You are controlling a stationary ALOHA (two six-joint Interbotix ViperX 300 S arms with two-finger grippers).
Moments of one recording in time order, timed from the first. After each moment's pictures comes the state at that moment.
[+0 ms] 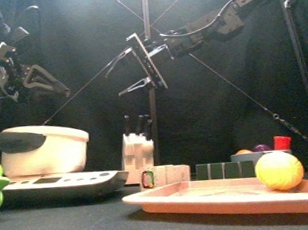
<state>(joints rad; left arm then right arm) 0.25 -0.82 1.32 -0.10 -0.33 0.00 -0.29 0.11 0.21 -1.74 0.00 2.47</state>
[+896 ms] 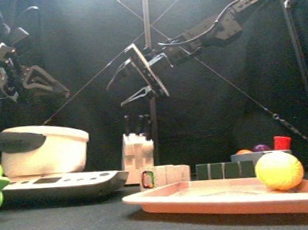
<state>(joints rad) 0.25 -0.82 1.32 -0.10 -0.33 0.00 -0.31 0.15 0.21 -1.73 0.04 2.47</state>
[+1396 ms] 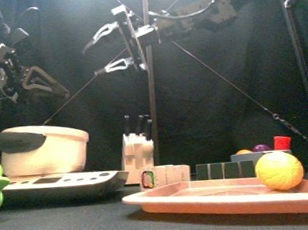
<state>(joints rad) 0.25 -0.82 1.32 -0.10 -0.33 0.00 -0.19 0.15 0.10 -1.77 -0.15 2.33</state>
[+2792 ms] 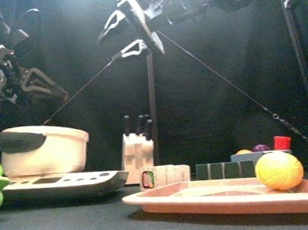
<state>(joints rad) 0.25 -0.82 1.33 -0.10 -0.32 0.00 -0.08 0.06 0.21 -1.80 0.42 2.18</state>
